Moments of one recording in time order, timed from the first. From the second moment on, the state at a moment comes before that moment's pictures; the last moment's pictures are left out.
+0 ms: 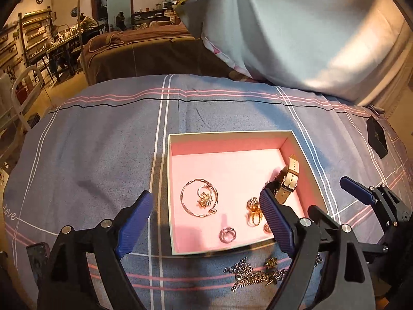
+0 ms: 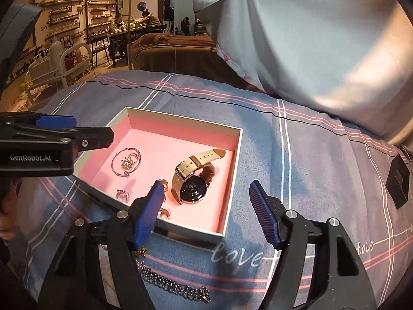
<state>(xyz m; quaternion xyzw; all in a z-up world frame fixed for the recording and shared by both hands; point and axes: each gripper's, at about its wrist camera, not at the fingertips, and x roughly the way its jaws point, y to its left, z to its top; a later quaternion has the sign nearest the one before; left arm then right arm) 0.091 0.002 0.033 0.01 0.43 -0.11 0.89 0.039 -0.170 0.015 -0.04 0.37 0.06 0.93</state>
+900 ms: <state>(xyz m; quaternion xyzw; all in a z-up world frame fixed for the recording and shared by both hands) 0.038 -0.032 -0.051 0.12 0.50 -0.11 0.85 -0.016 -0.207 -0.040 -0.01 0.41 0.05 0.91</state>
